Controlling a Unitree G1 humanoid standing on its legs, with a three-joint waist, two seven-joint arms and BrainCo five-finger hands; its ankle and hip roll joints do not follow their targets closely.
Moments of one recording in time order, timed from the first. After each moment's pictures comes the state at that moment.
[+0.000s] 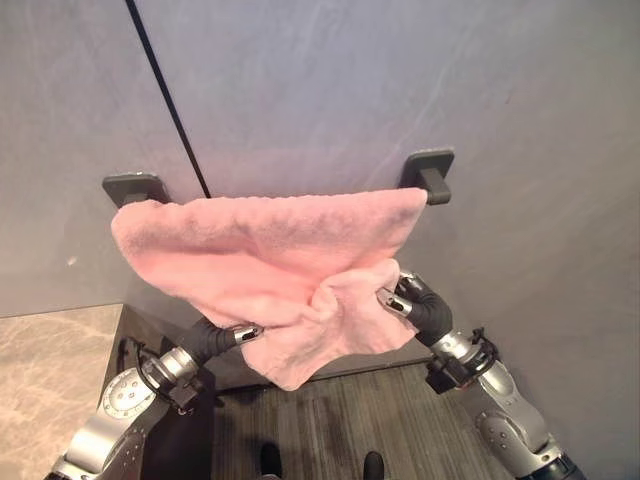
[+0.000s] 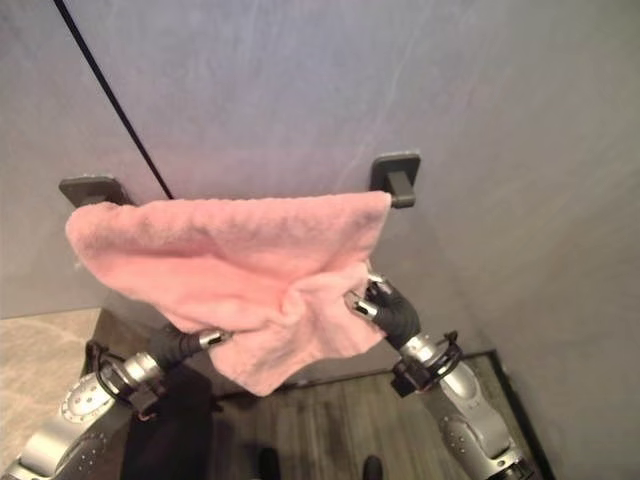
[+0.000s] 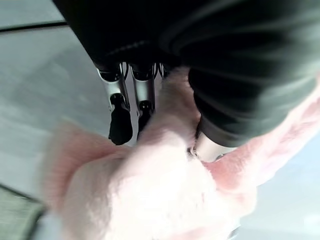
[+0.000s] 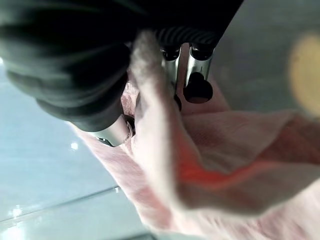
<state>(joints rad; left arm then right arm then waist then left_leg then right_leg) 0.19 0.88 -0.19 -0.28 -0.61 -0.16 -0.37 0.02 -0.48 0.30 -0.25 0.77 -0.16 0.24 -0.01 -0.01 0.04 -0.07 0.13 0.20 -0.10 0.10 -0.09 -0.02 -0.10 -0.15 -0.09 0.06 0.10</state>
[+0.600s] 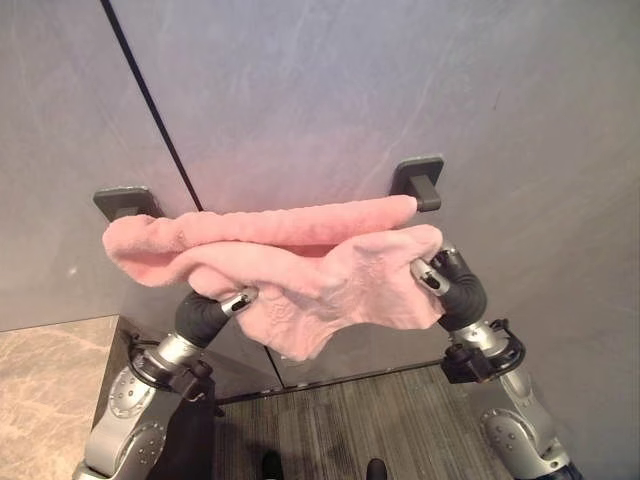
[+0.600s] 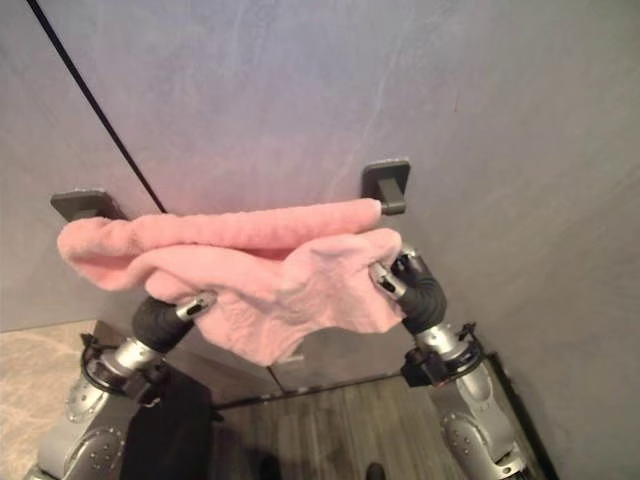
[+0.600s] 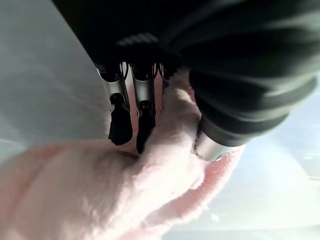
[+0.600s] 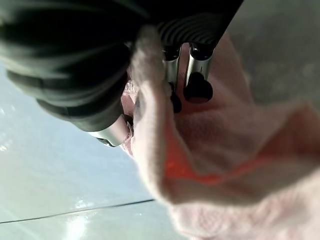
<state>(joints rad) 0.18 0.61 -0.07 -0.41 -0.82 -0.21 -0.40 0.07 -0.43 0.22 -0.34 0.85 -0.25 0.28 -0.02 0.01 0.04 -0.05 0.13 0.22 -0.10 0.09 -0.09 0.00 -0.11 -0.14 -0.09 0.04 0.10</state>
